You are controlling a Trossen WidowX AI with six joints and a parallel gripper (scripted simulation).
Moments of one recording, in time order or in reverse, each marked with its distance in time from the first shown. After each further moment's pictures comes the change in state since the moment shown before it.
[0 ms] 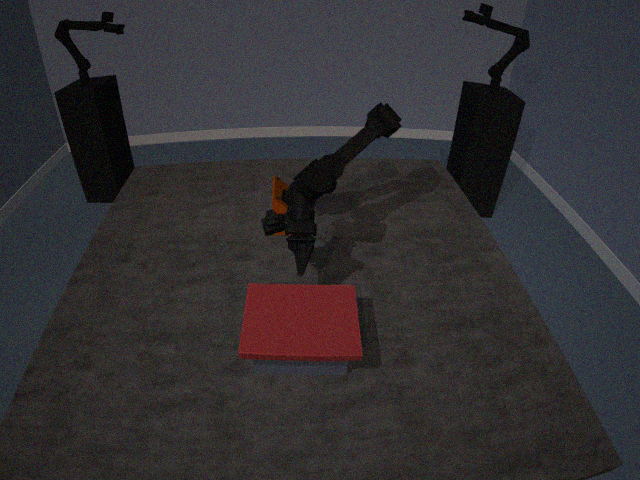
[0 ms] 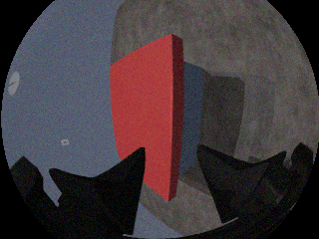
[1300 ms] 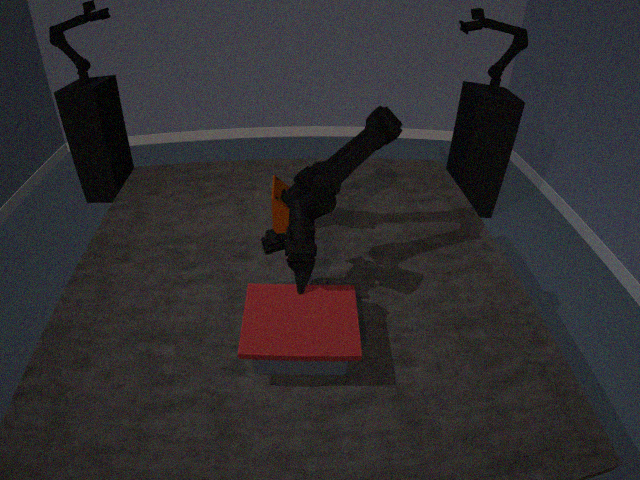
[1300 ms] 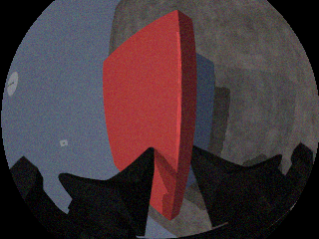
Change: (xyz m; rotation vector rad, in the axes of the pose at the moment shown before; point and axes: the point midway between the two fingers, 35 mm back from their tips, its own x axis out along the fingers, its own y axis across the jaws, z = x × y) arm 0.042 -0.001 -0.003 0.001 0.005 0.010
